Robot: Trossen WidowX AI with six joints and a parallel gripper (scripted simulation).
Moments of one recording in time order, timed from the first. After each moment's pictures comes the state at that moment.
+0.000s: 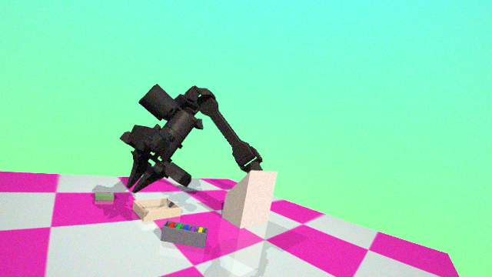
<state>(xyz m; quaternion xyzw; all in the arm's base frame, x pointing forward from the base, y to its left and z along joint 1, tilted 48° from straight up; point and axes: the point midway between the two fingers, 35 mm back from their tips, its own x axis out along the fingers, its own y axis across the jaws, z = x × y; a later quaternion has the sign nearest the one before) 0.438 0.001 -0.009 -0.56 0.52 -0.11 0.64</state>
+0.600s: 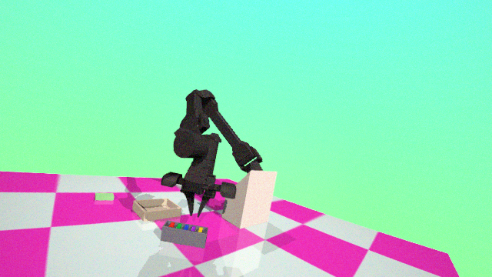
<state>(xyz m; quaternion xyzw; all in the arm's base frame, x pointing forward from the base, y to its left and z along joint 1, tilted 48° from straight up) 0.288 -0.028 -0.068 -0.51 0.72 -0.01 0.48</state>
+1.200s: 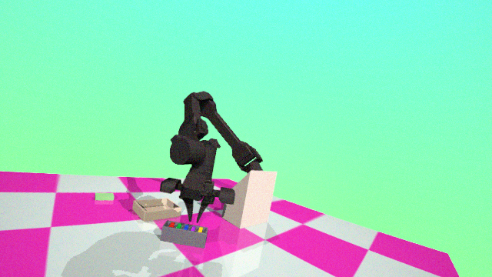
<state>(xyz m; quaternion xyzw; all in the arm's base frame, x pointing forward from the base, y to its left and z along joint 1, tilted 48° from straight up) 0.289 -0.039 -0.078 -0.51 0.72 0.00 0.48</state>
